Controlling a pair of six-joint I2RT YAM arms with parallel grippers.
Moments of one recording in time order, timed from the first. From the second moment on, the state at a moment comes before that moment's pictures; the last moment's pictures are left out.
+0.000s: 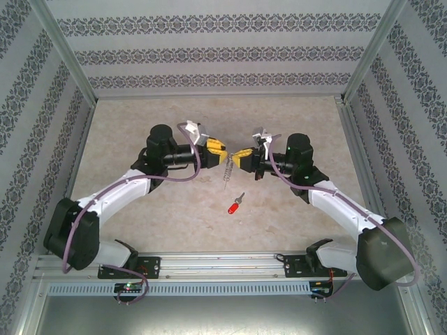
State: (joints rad) left arm -0.46 1.36 0.88 0.40 0.85 -0.11; right arm 0.39 1.20 0.70 0.34 -0.92 0.26
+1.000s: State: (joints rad) left arm -0.46 1.33 0.77 0.66 0.70 -0.49; right arm 0.40 1.37 0.68 0.92 -0.85 0.66
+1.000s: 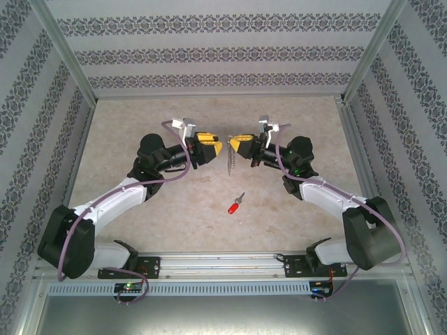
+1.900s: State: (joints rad) left arm -0.48 1.40 0.78 0.78 0.72 -0.58; right arm 0.42 1.41 0.69 0.97 -0.85 0.69
